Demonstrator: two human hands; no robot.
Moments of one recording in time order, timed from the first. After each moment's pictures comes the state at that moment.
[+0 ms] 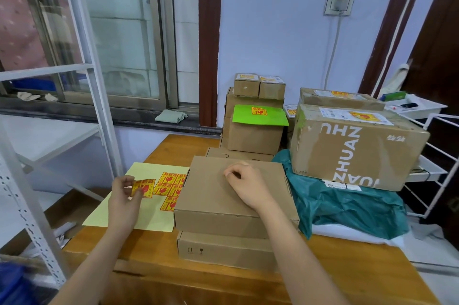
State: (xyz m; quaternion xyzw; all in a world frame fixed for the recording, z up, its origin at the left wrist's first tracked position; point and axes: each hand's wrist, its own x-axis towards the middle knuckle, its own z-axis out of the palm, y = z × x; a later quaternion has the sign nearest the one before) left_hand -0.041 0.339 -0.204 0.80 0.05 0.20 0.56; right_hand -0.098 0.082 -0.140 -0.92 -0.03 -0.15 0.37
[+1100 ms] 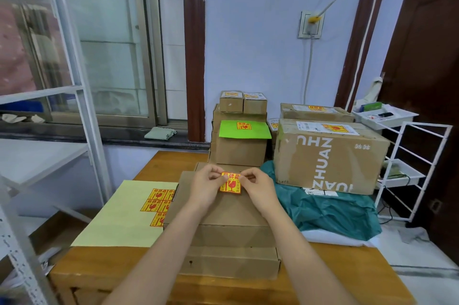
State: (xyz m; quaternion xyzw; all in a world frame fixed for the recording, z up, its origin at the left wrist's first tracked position) left_hand -0.072 0.178 -0.125 0.75 -0.15 0.02 0.64; right_hand -0.113 0.043 -0.132 -0.83 0.08 -0.24 0.50
